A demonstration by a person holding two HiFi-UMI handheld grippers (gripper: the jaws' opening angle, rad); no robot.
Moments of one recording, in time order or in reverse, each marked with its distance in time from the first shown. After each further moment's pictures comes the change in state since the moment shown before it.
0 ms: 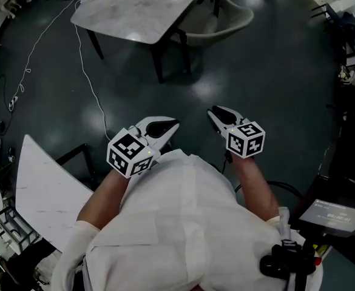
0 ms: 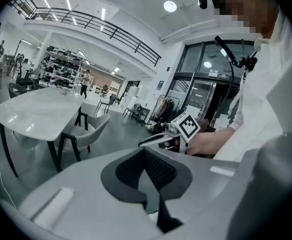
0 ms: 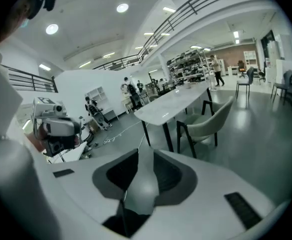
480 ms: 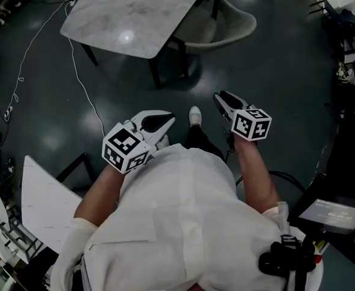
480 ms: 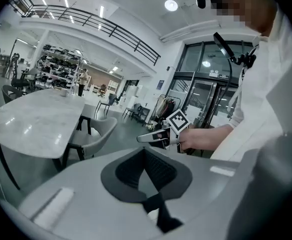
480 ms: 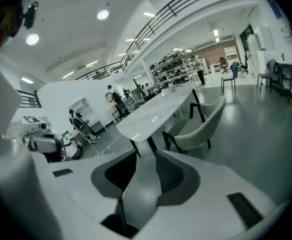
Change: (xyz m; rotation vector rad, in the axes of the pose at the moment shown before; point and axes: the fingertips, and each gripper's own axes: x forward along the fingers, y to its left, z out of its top) left arm -0.010 0.072 0.036 0.048 0.007 -0.018; right arm 0.049 -0.059 0.070 0.138 -0.096 -0.106
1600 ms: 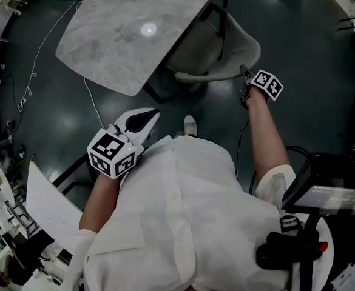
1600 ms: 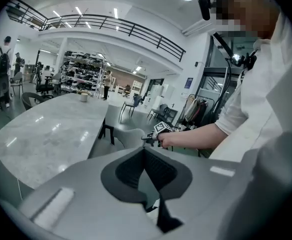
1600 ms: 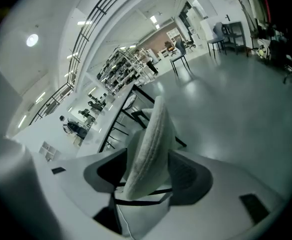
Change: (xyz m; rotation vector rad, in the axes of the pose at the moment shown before) left arm 0.167 0.163 0.143 -0.110 0.024 0.300; right arm 0.198 -0.441 0.139 0.554 0.005 -0.259
